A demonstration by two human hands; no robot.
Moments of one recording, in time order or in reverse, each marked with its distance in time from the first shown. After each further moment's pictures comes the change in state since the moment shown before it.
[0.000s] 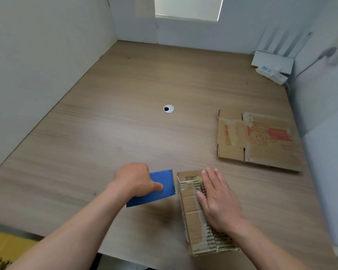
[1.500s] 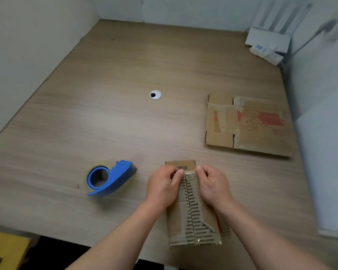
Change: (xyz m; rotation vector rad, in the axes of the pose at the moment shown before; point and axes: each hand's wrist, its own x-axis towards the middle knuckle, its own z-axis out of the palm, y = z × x) left_hand 0.000 0.111 0.088 -0.767 0.348 0.161; right_hand 0.021 0.029 0.006 0.651 0.171 0.273
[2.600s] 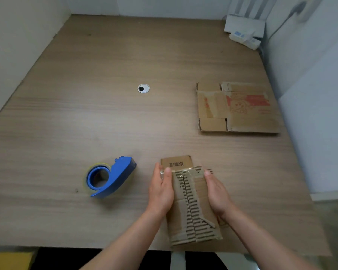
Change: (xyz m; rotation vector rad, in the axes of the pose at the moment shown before) left_hand -0.042 -0.013 -0.013 -0.488 -0.110 -0.386; right_hand -0.061 0.009 0.025 0.369 -0.037 0.231
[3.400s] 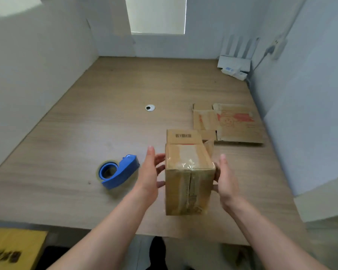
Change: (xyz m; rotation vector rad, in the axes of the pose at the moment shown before) left_hand -0.083 0.062 -0.031 -0.453 -0.094 -0.072; right_hand -0.082 -0.044 -0.048 0.343 0.064 -0.065
